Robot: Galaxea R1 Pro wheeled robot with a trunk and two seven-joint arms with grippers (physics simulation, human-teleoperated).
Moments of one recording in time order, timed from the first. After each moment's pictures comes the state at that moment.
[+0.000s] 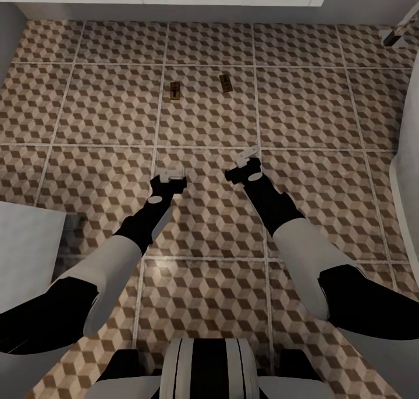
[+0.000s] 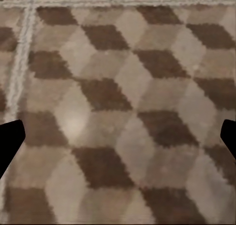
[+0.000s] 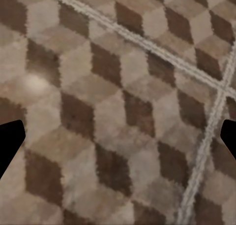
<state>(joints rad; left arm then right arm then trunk) -1.22 -0.13 -0.24 -0.52 0.13 0.02 0.23 -1.31 0.17 0.17 -0.61 0.38 0.31 0.00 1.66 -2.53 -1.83</state>
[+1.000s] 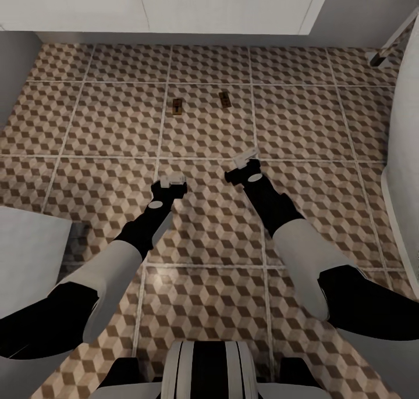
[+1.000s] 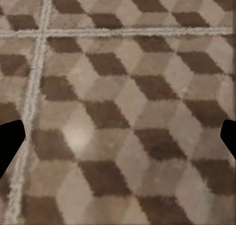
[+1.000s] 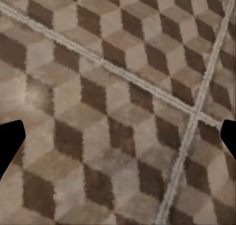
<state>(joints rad) -1.19 -0.13 -0.25 -0.52 0.13 0.02 0.23 -1.30 0.17 0.17 -0.60 0.38 0.31 0.01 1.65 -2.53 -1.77</state>
